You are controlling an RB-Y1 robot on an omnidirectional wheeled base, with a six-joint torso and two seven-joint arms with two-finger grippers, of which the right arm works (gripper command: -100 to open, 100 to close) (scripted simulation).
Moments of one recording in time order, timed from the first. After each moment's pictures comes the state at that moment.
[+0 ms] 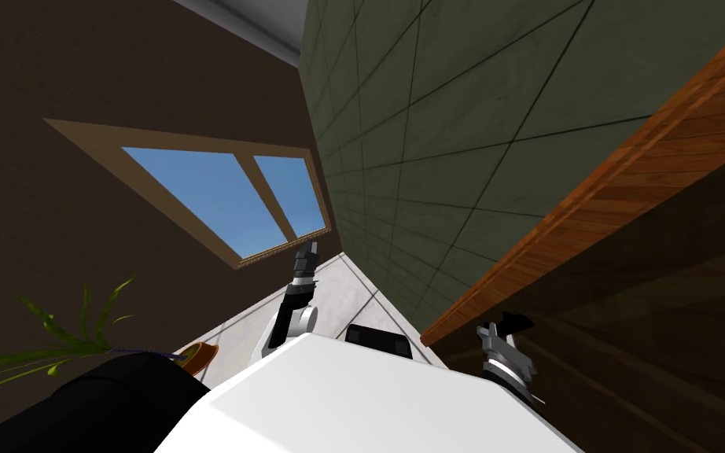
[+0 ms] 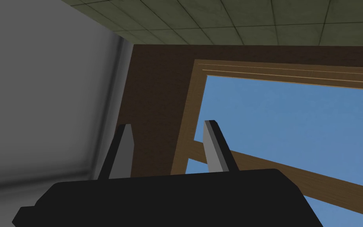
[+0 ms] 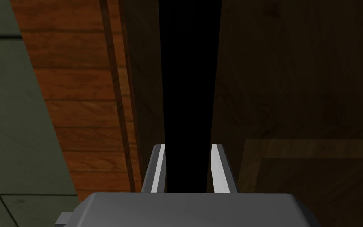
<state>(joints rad) 0.30 -0.31 0.10 -0.99 -1.00 -0.94 -1.20</state>
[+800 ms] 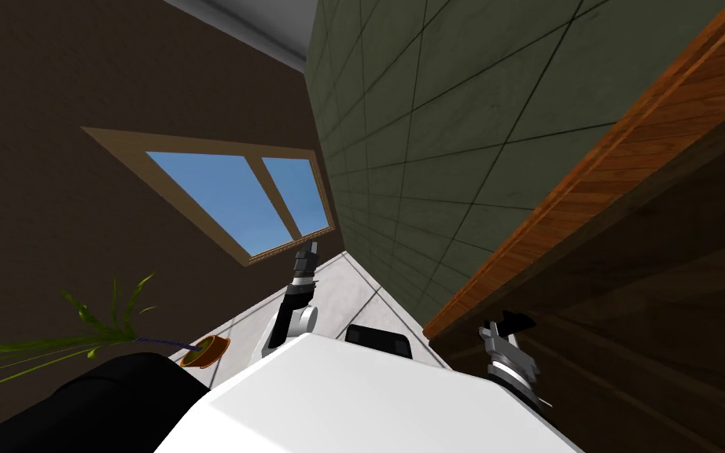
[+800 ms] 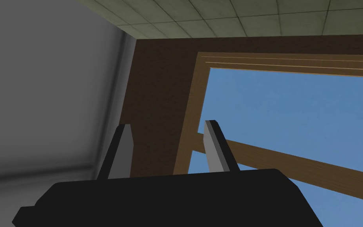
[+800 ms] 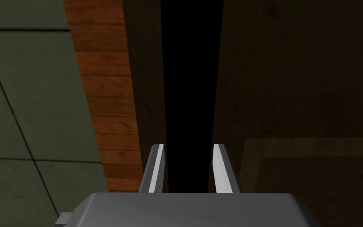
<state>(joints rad) 0.31 -0.35 0.13 -0.99 -0.98 -0.95 -1.25</state>
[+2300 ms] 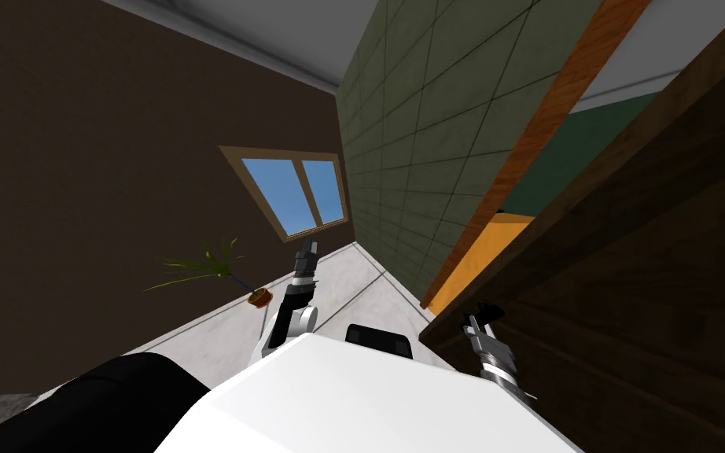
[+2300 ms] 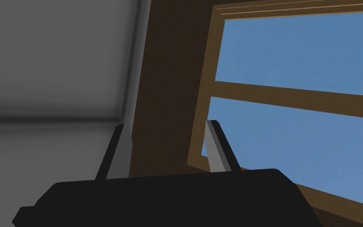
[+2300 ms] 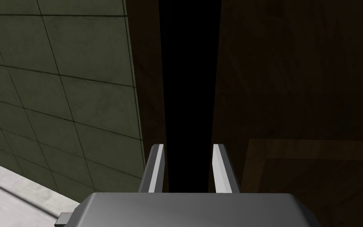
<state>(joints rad) 0.34 -0.44 0.30 -1.02 -0.87 -0.97 -1.38</state>
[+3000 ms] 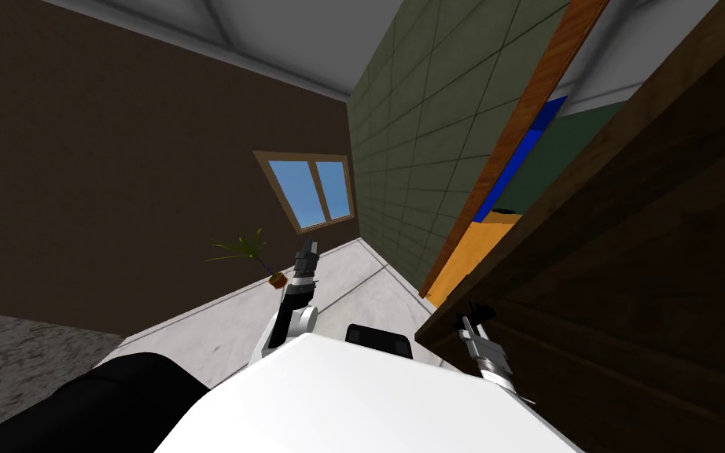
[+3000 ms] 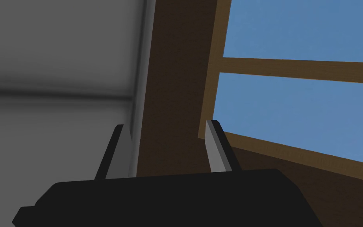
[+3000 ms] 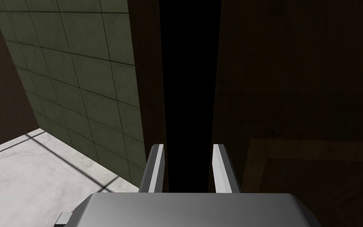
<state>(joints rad) 0.37 -0.48 0.39 -1.03 -0.81 -1.02 -1.43</state>
